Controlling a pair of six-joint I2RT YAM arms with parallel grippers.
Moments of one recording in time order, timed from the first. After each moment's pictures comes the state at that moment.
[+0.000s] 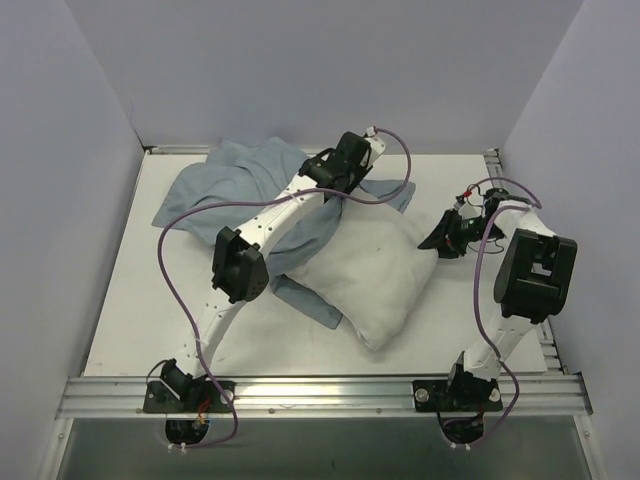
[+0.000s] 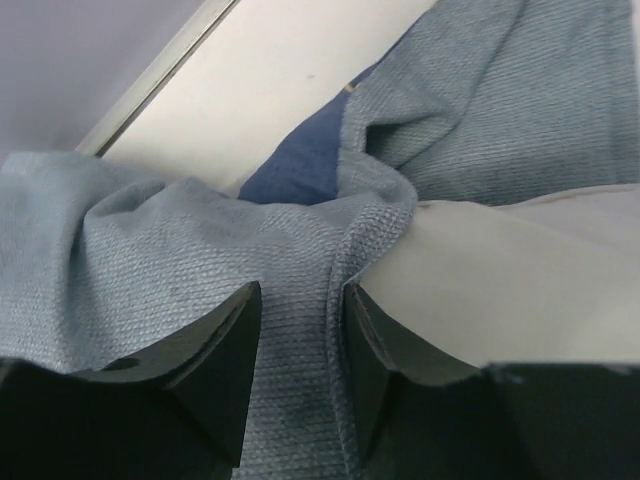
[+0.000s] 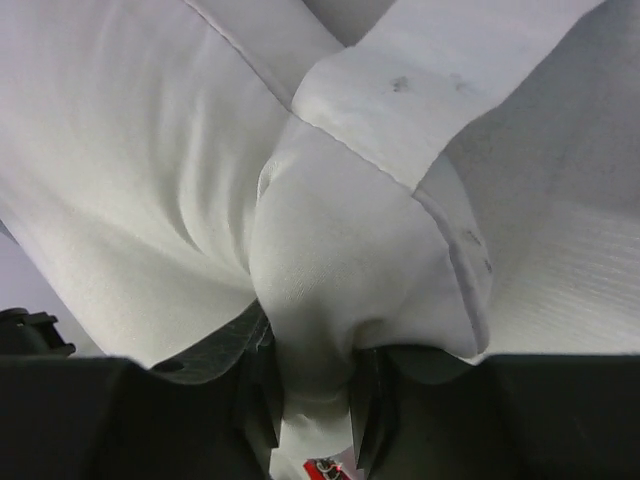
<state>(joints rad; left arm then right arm) -0.73 2.46 2.52 -0.75 -0.30 0.19 -0.25 1.87 1.25 -0.87 -0.82 0.13</state>
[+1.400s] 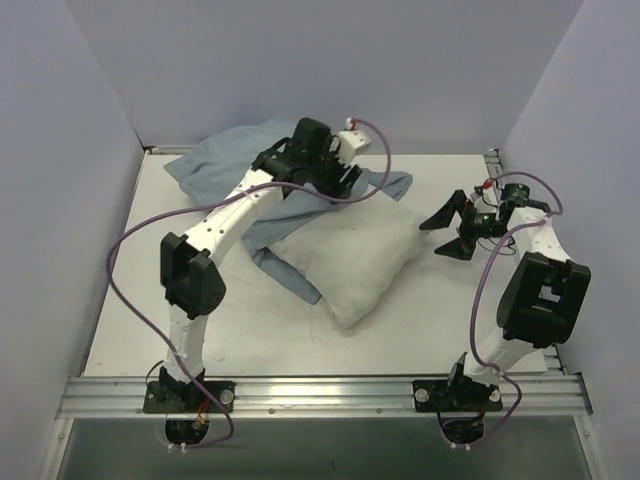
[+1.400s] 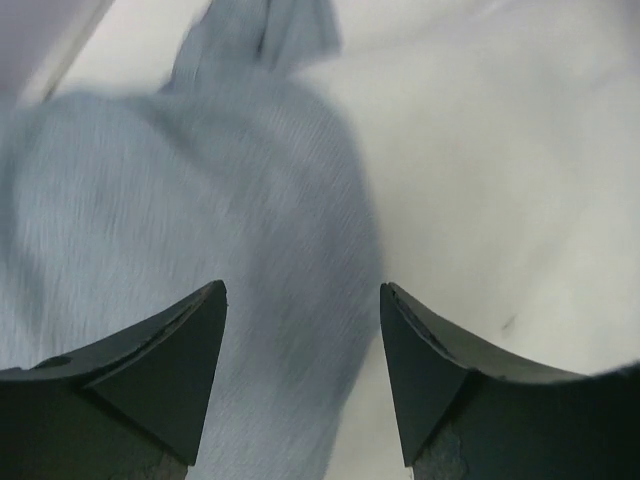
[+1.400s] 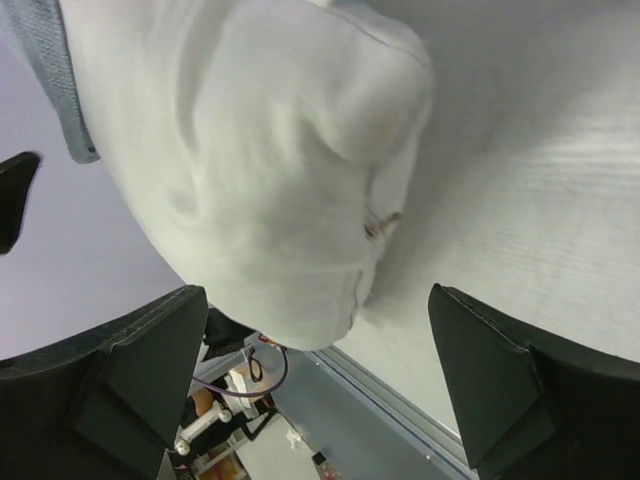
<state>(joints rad) -0.68 2.08 2.17 -0.69 0.22 0.20 -0.27 1.68 1.19 -0.77 -0.90 0.30</state>
